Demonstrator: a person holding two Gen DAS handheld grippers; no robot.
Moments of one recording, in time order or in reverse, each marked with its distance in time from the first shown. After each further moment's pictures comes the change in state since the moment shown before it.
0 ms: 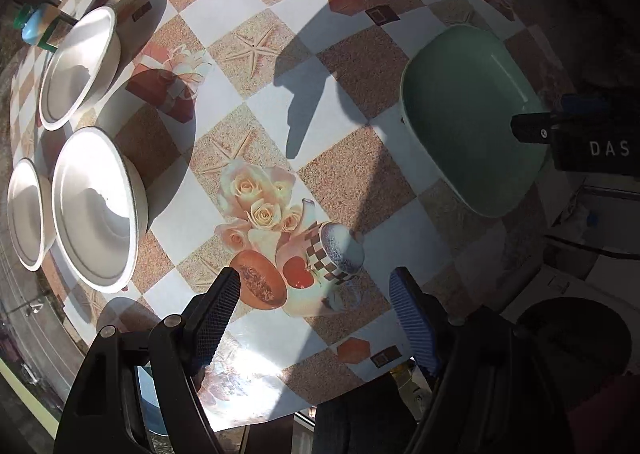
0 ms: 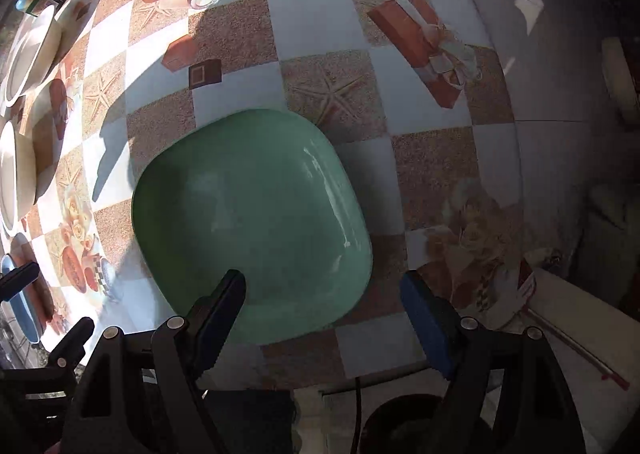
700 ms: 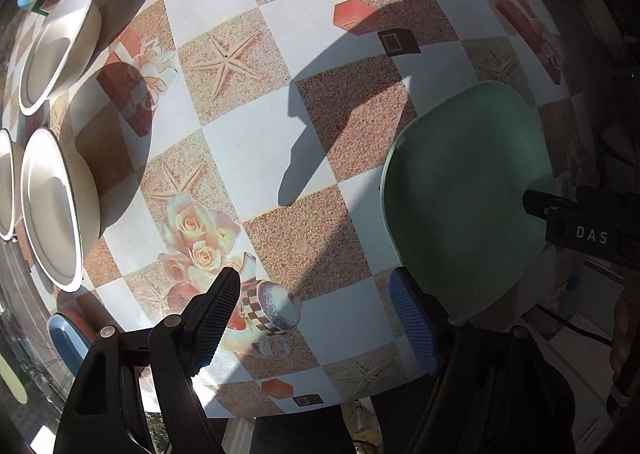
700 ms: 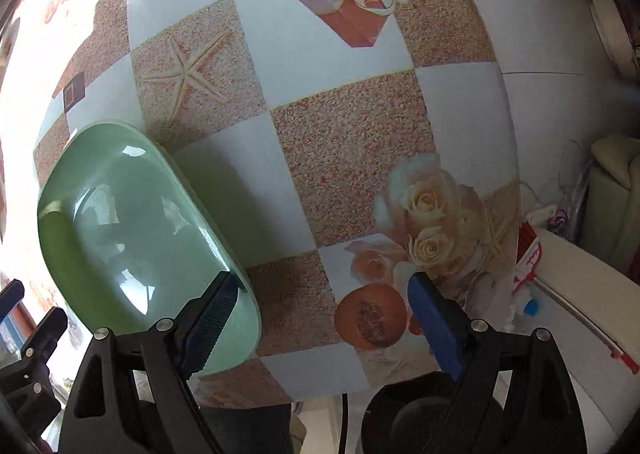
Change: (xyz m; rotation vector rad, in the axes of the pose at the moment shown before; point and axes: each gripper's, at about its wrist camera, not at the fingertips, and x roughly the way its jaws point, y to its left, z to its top) left arm 0.020 -0.004 0.065 -0.225 0.076 -0.028; right arm 0.072 -0.082 0.007 0.128 0.142 0.032
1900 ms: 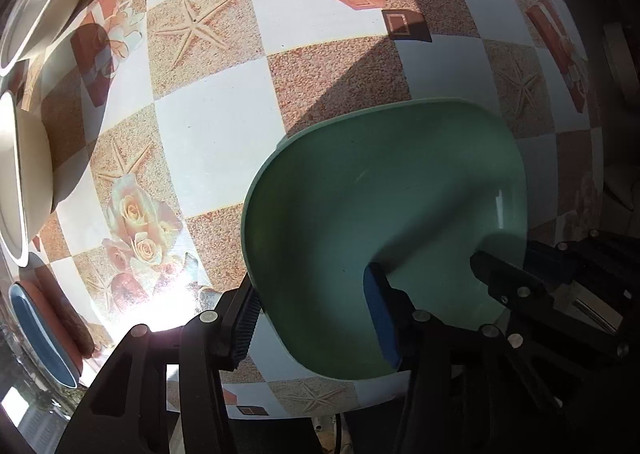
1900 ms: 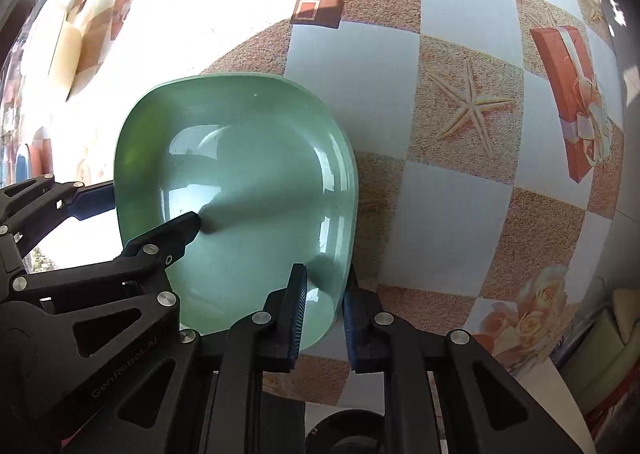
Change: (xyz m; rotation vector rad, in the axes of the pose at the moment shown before) left arm 0.034 -0.014 0.012 -0.126 0.041 -0.044; right arm -0.025 0.161 -0.032 -0.526 -0.041 0.069
